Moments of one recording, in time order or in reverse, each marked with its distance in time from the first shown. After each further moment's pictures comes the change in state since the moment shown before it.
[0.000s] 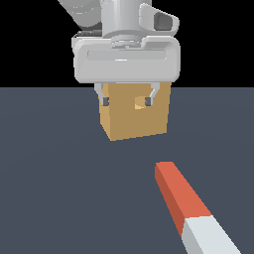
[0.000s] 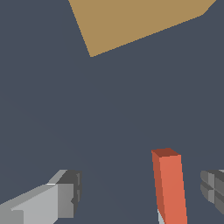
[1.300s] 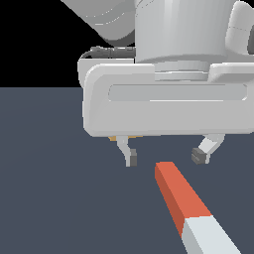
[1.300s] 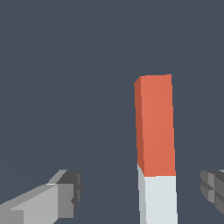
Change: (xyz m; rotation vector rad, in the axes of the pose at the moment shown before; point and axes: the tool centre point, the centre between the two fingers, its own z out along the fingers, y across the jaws) arm -0.124 0.054 0.060 0.004 0.006 -0.062
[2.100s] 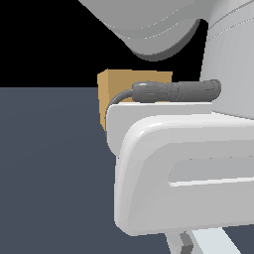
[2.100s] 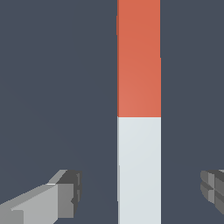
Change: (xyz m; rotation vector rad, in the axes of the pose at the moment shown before) arm -0.074 0.035 0.035 0.002 0.005 -0.038
